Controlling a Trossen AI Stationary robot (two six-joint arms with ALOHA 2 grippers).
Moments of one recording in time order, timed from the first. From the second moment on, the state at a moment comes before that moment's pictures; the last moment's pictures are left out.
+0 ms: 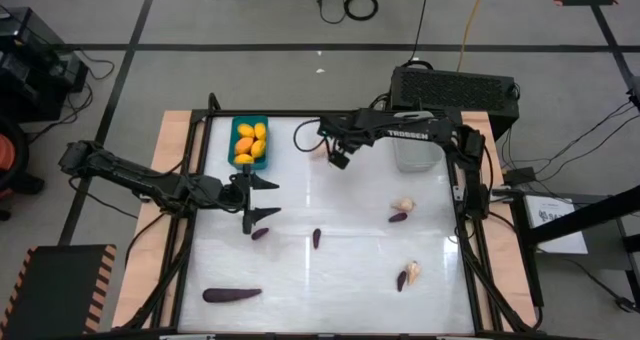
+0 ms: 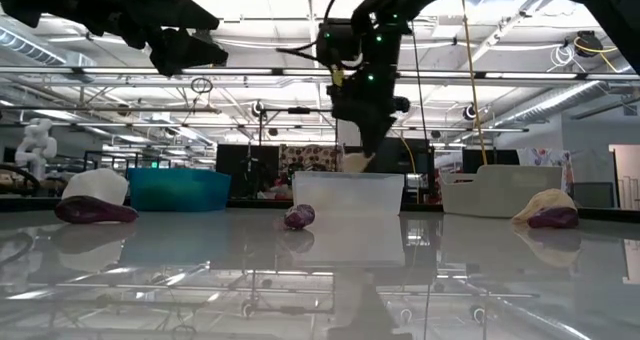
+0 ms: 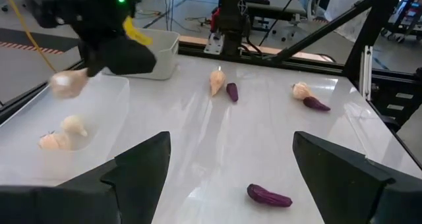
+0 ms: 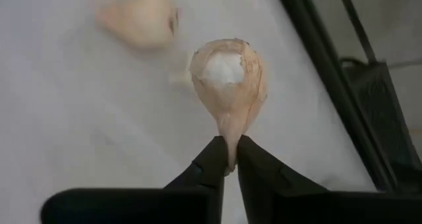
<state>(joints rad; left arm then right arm) -0.23 0.88 0.41 0.23 -0.29 -0.18 -0.33 2.00 1.69 -1.01 0.36 0.23</state>
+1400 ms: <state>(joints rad) -0.23 0.88 0.41 0.25 -0.29 -0.31 0.19 1.10 0.89 -1.15 0.28 0.91</state>
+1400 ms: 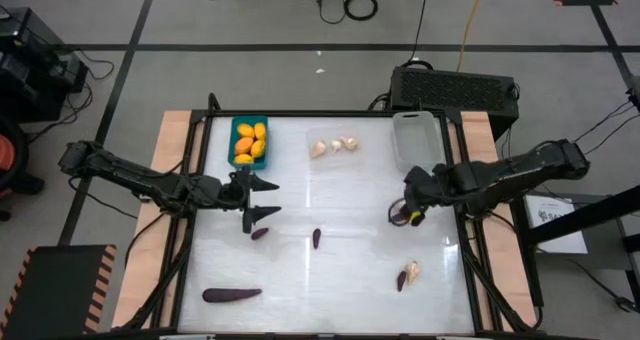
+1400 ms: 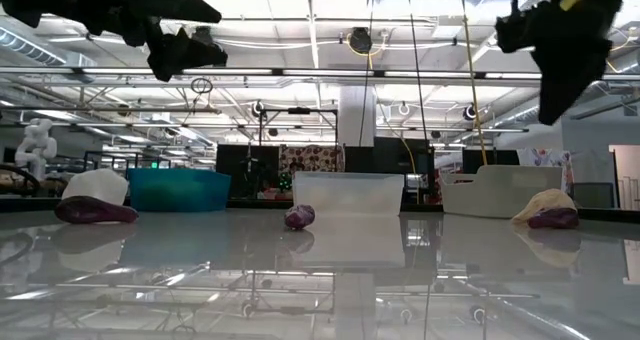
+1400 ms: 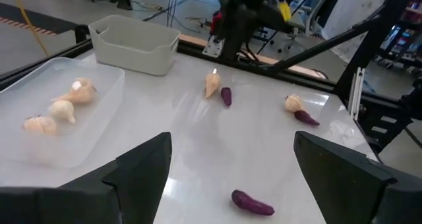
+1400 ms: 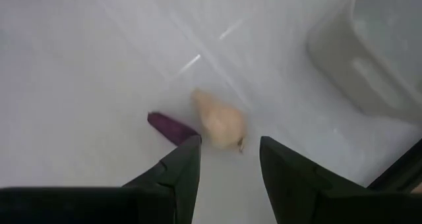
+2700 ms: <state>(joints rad) -0.18 1.17 0.46 0.57 -0.20 -0.23 0.27 1.11 0.62 -0.90 0.34 1.03</state>
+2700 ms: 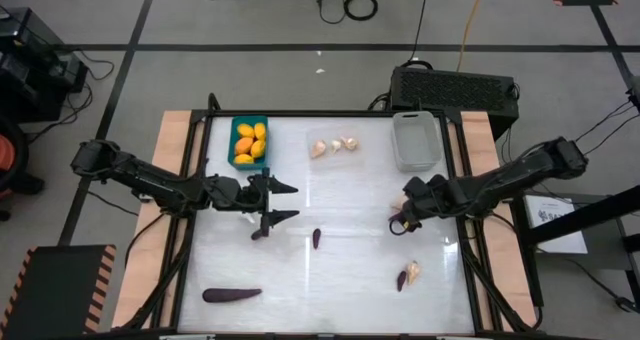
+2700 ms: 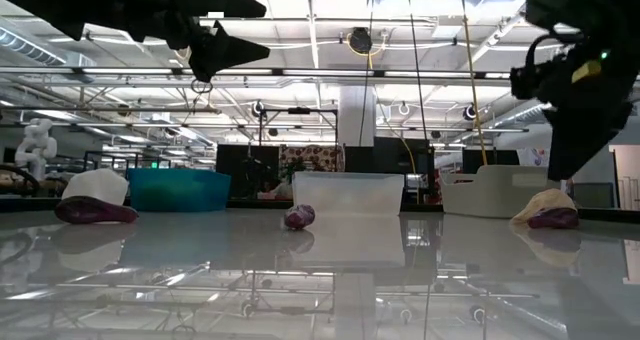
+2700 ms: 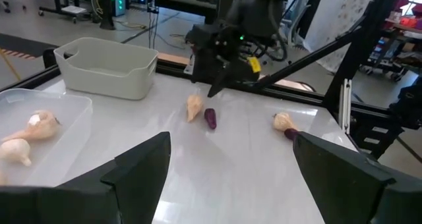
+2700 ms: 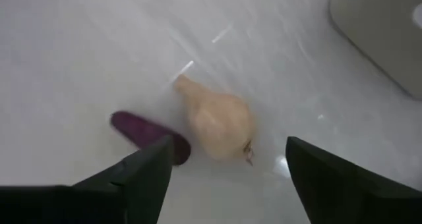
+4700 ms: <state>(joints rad) -0.18 1.17 0.46 0.50 -0.20 -0.23 -0.19 1.67 1.07 -0.14 0.36 0.41</state>
